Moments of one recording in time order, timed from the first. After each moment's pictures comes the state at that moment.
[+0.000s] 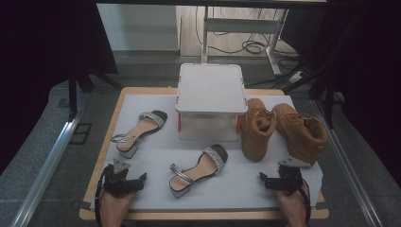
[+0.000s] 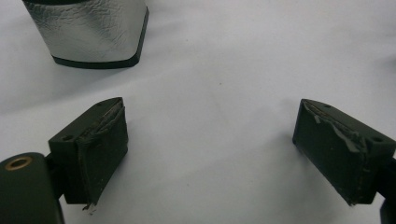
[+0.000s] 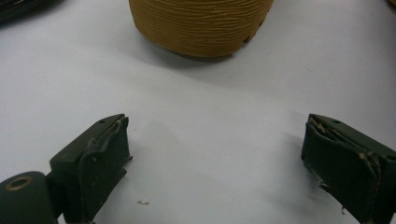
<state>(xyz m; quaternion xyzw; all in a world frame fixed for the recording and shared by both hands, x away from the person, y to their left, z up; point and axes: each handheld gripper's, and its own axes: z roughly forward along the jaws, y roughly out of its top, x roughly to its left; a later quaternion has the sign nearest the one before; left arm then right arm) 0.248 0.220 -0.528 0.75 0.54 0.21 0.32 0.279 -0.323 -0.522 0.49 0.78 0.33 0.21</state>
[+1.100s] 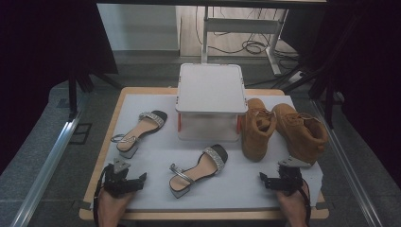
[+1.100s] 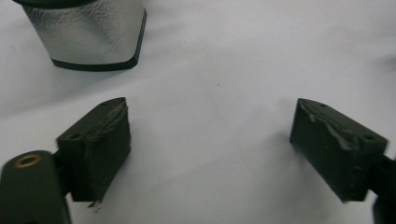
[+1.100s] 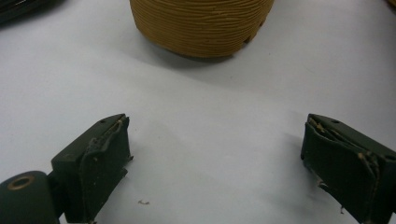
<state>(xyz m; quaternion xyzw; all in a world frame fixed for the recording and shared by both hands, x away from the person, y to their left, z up) 0.248 0.220 -0.526 0.75 0.54 0.21 0.32 0.279 -0.323 -0.523 0.49 0.78 0.33 0.21</state>
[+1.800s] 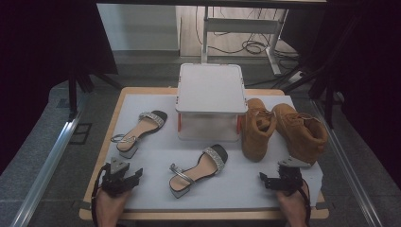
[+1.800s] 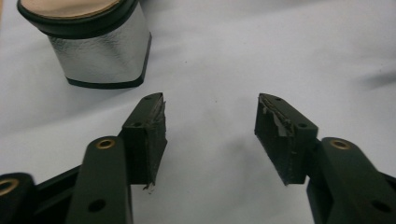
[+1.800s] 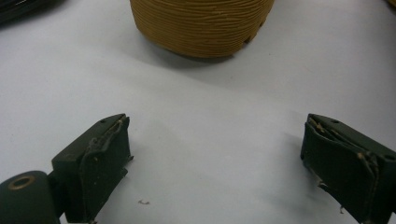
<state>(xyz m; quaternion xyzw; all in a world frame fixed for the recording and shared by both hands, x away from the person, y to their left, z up) 0.245 0.224 -0.516 0.74 0.53 0.22 0.34 0.279 -0.323 -0.523 0.49 0.78 0.33 0.21</state>
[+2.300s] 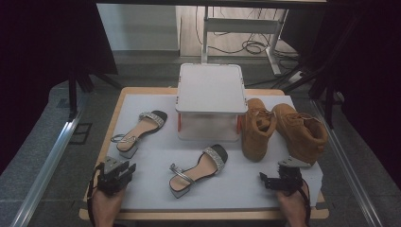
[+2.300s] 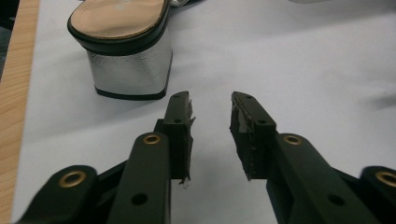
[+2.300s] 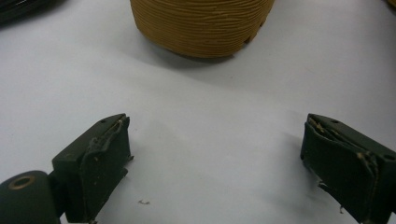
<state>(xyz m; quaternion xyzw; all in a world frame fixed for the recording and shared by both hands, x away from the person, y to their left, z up) 0.244 0.234 -0.511 0.72 0.54 0.23 0.36 0.279 -0.323 -0.523 0.49 0.78 0.33 0.21</state>
